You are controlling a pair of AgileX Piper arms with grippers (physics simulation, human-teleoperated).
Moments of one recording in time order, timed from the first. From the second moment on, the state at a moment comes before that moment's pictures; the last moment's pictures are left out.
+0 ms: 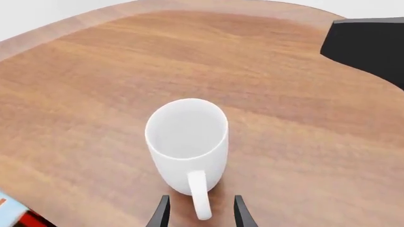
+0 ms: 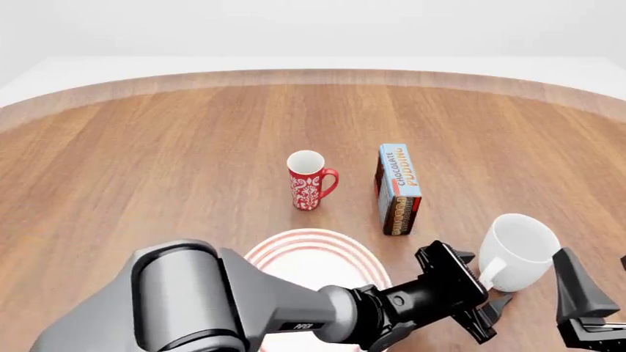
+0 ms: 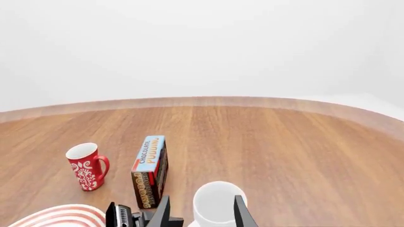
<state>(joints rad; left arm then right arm) -1.14 2.37 -1.42 -0.61 0.07 -0.01 0.00 -0.01 -0.01 0.05</state>
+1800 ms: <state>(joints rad) -1.11 2.29 -1.35 -0.66 0.12 -0.01 0.00 -0.01 -0.01 0.06</state>
